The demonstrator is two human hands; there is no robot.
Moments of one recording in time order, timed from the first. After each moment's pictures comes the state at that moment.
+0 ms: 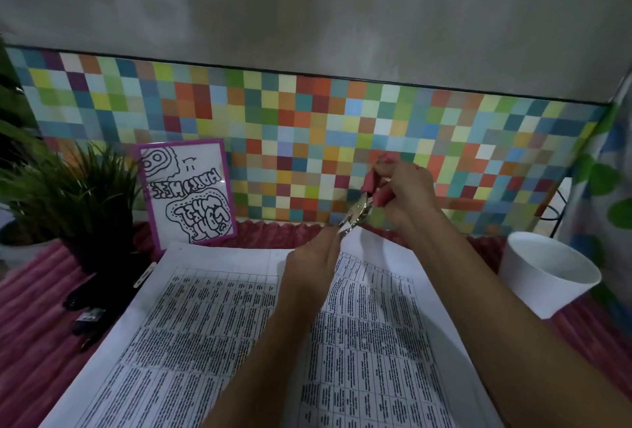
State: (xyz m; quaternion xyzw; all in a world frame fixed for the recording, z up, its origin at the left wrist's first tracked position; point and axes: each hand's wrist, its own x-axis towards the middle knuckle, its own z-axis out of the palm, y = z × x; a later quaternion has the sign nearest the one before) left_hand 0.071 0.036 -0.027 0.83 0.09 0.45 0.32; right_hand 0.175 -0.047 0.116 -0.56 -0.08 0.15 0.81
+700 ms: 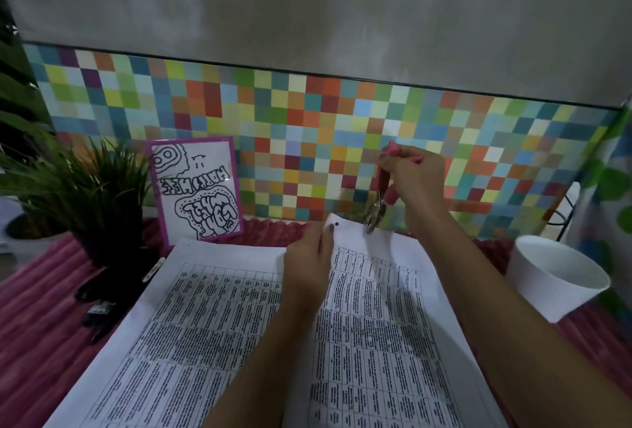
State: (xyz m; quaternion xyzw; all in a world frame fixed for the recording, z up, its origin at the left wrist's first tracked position) left_hand 0.068 0.034 -0.018 0.78 0.18 0.46 0.38; right_hand 0.174 -0.049 0.121 -0.68 -0.19 0.01 0.71
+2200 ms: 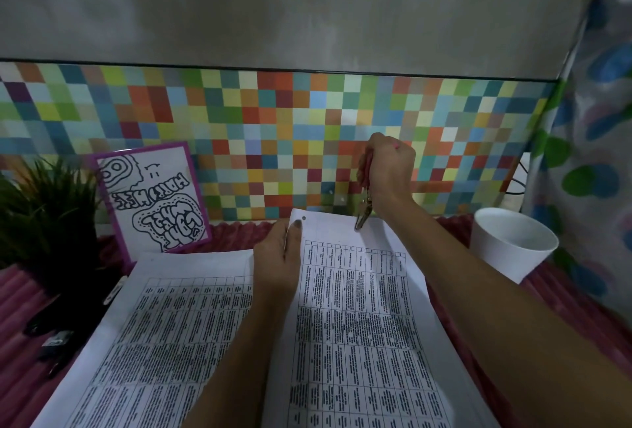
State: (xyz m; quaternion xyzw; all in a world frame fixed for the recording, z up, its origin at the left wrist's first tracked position) left_hand 0.063 0.029 -0.013 0.72 0.10 0.46 0.50; right_hand 0.201 -0.050 0.106 -0.60 -0.17 -0.05 0.78
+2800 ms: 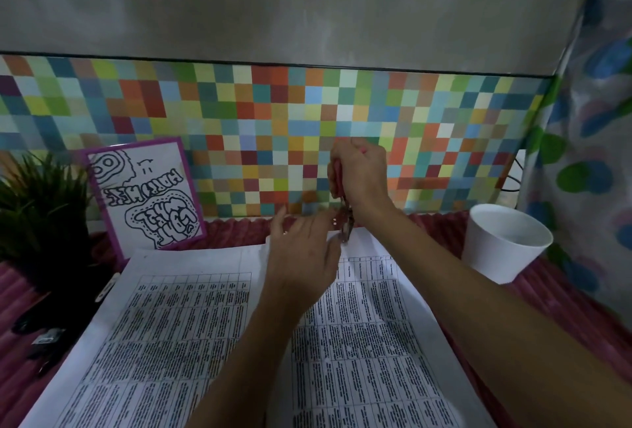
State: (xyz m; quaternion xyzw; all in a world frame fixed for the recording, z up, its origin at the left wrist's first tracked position) left_hand 0.069 0.011 -0.003 0.88 0.03 0.46 0.08; right_hand 0.167 -0.045 0.101 -0.61 -0.29 0.00 0.74
